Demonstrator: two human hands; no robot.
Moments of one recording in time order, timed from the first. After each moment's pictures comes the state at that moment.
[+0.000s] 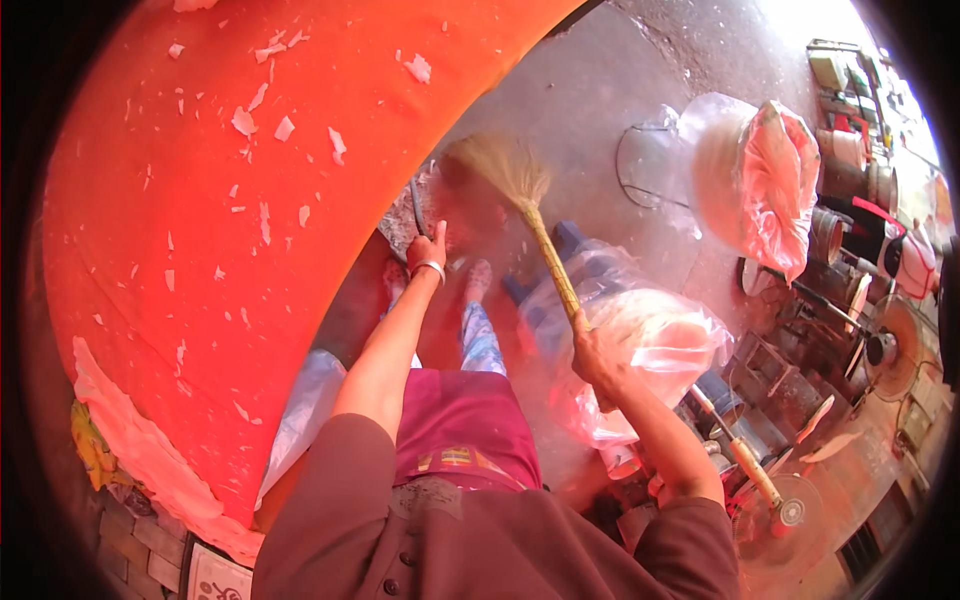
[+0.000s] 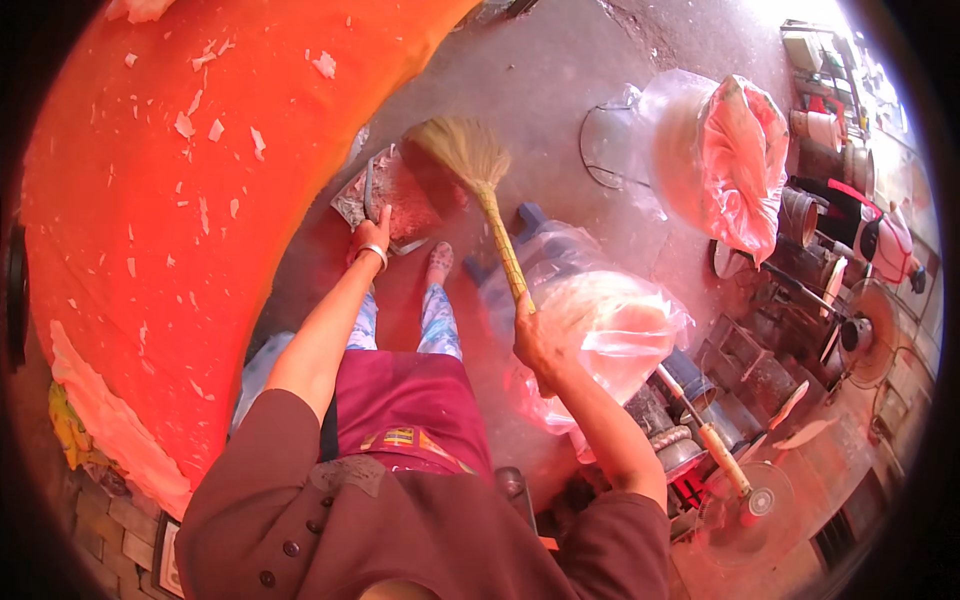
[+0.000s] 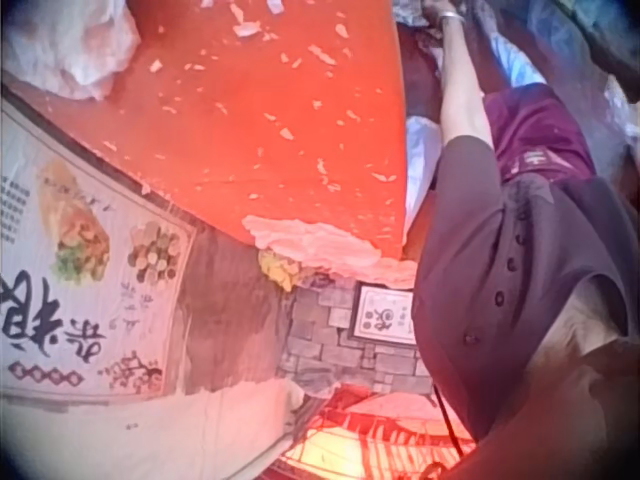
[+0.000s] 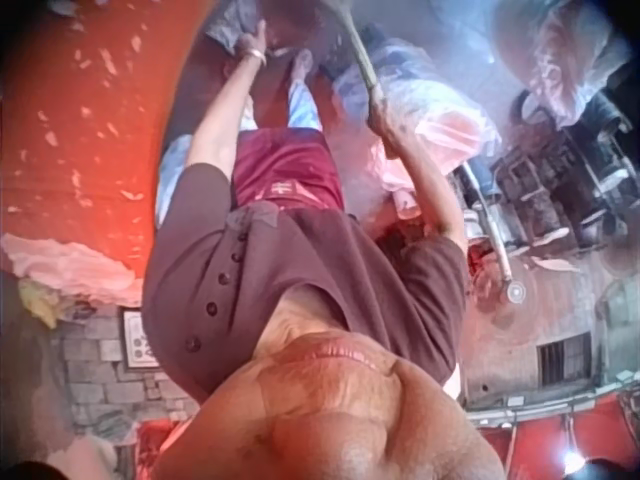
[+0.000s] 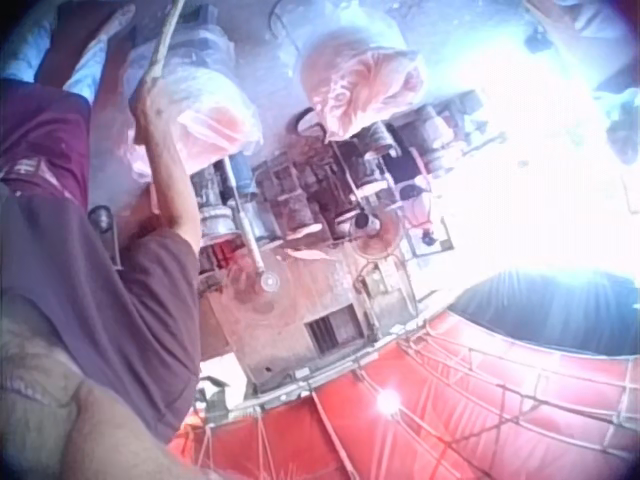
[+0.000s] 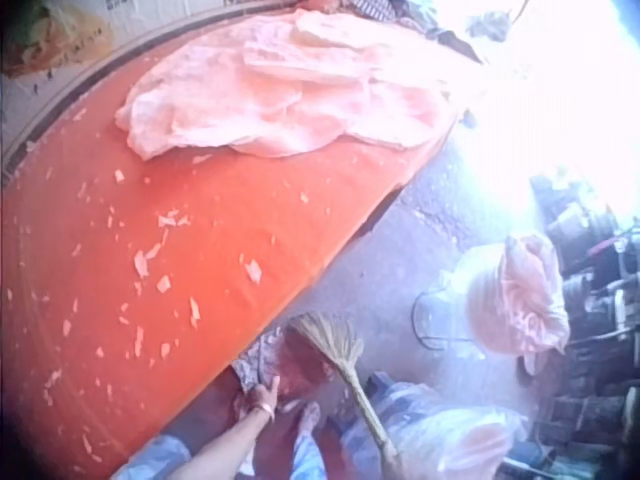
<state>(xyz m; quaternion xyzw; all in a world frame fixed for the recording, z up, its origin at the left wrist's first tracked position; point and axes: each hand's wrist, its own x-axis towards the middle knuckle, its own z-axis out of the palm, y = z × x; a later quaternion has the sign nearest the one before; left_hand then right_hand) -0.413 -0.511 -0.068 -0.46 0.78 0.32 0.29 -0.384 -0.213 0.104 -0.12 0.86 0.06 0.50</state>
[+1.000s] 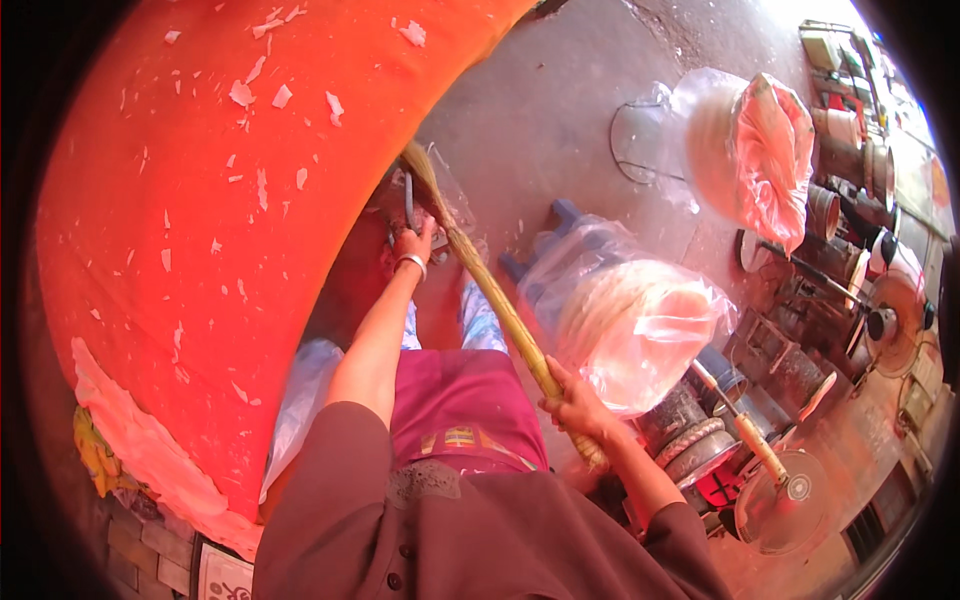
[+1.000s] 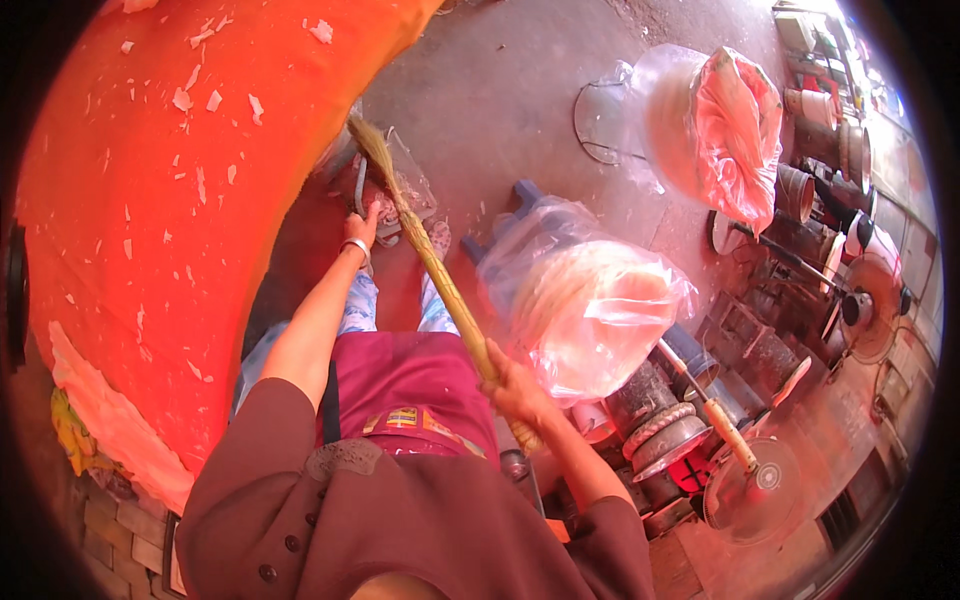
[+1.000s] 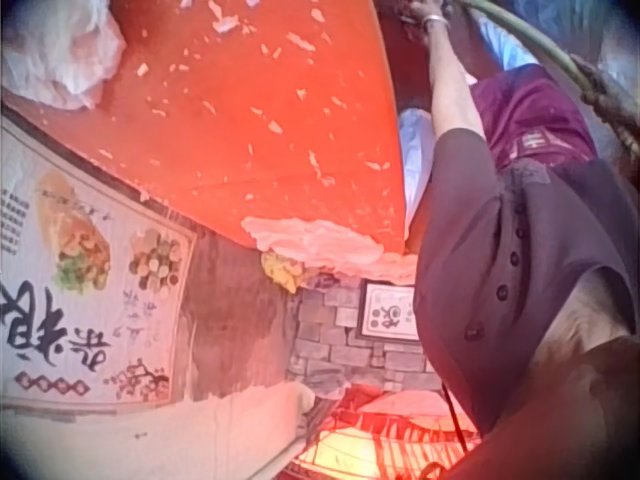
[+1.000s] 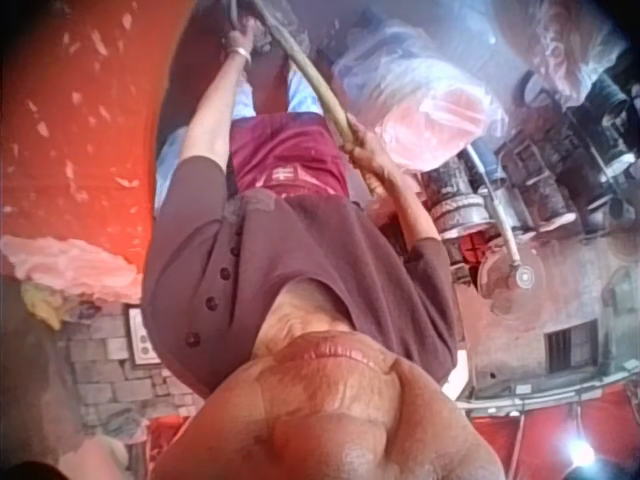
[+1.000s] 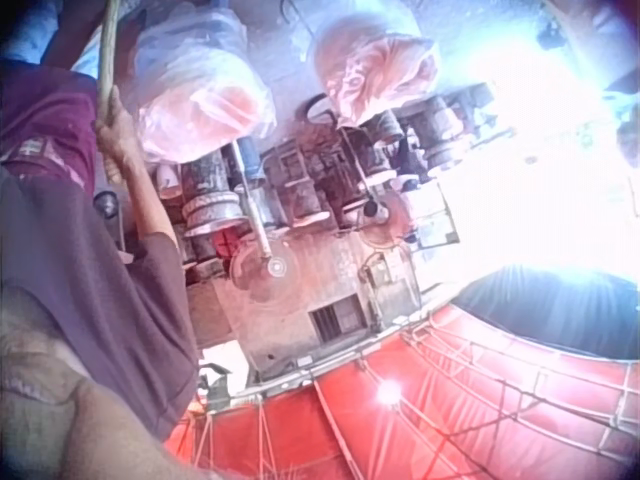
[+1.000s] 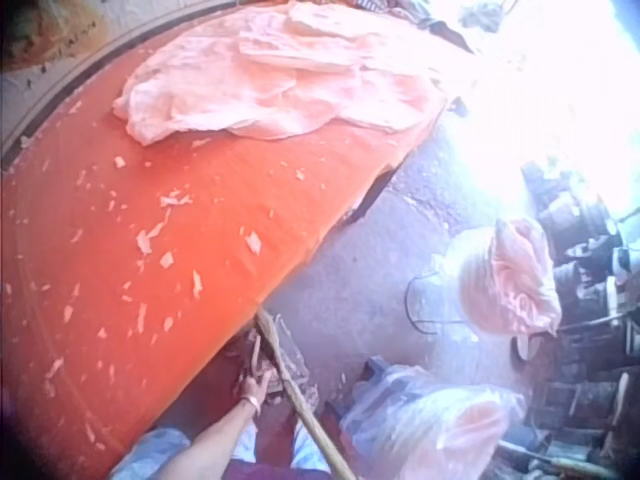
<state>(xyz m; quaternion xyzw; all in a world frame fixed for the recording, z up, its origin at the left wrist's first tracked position) -0.336 -0.542 -0.137 -0.42 0.80 0.33 0.27 -0.302 -0.247 0.199 0.20 0.65 -0.34 0.65</state>
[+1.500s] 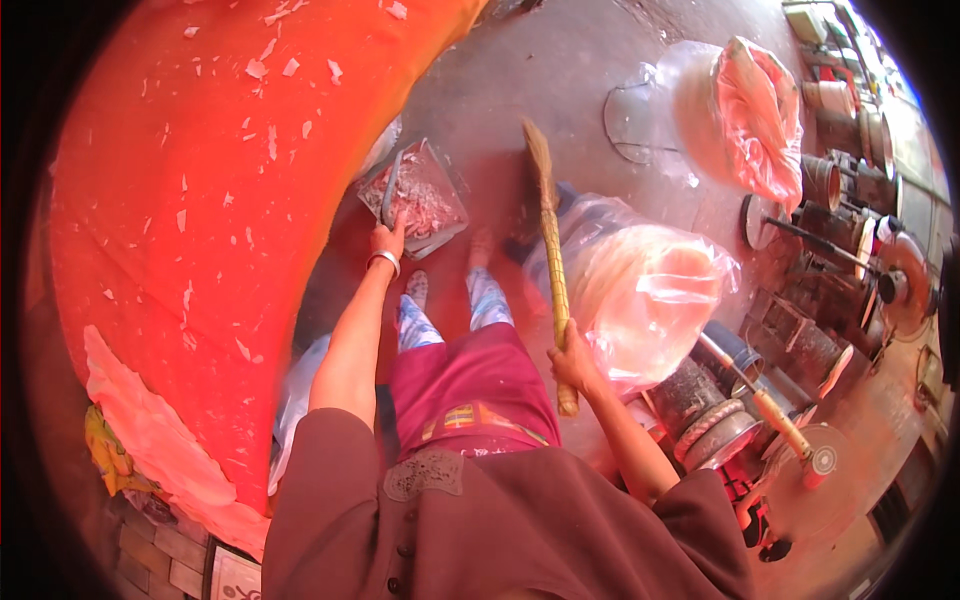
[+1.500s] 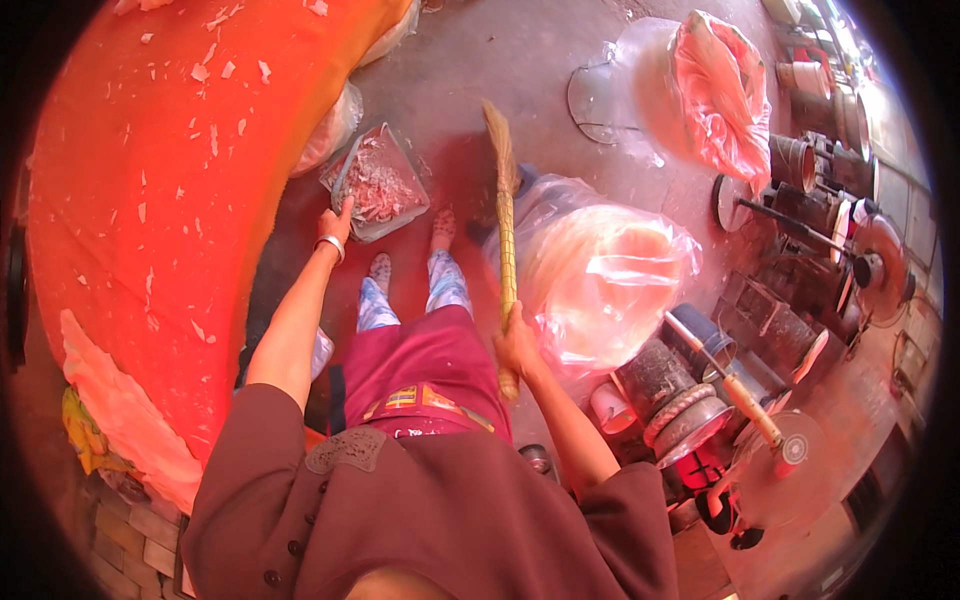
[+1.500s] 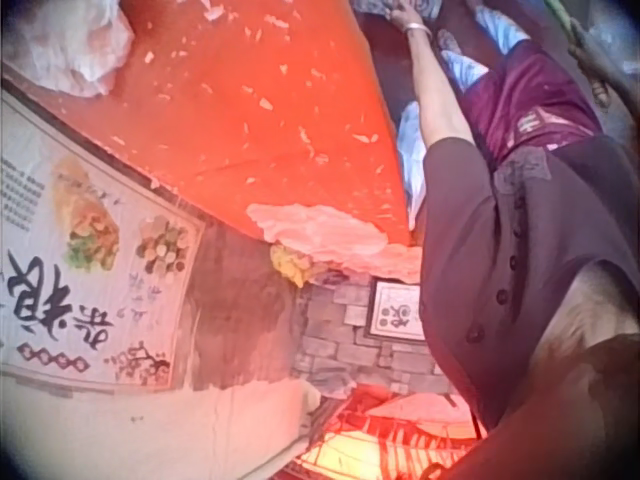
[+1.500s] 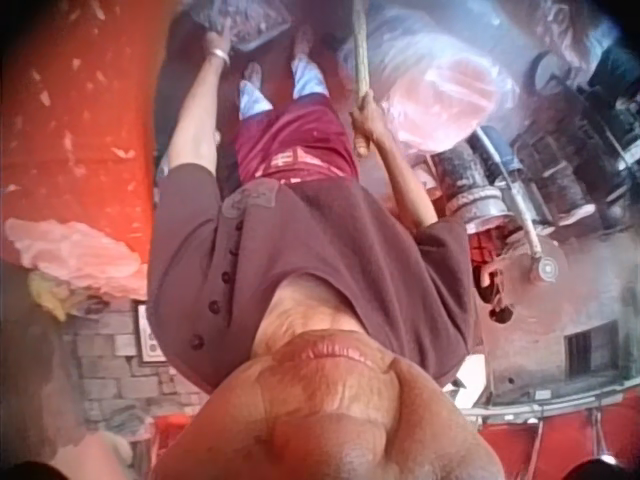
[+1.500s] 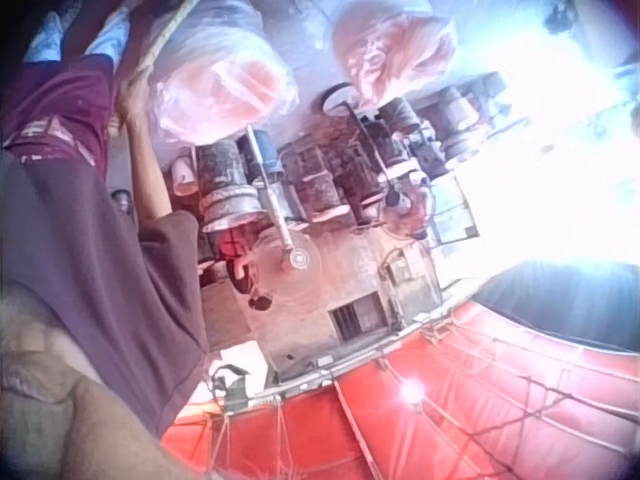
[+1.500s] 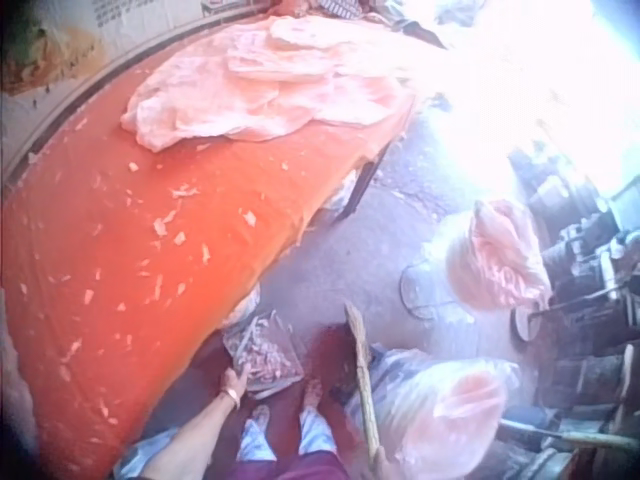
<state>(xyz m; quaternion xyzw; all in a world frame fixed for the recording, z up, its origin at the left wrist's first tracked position) -0.294 -0.584 -0.069 -0.39 0.81 0.37 0.22 -0.189 -0.202 0.100 0.21 0.82 -0.29 0.45</state>
